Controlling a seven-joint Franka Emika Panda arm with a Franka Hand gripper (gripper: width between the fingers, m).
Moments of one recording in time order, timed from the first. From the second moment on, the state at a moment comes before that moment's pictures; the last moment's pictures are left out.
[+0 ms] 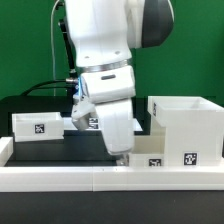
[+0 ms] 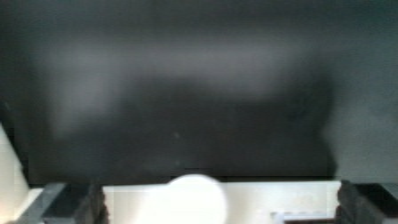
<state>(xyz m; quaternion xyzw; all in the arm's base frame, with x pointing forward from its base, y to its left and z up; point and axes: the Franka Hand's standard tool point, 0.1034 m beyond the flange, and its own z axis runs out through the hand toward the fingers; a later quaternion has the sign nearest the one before) 0.585 -0.003 0.016 -0.70 -0.71 -0.05 0.07</state>
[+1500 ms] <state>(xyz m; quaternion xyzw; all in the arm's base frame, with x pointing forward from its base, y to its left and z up) 0.586 0.029 0.017 -0.68 -0.72 -0.07 0.07</state>
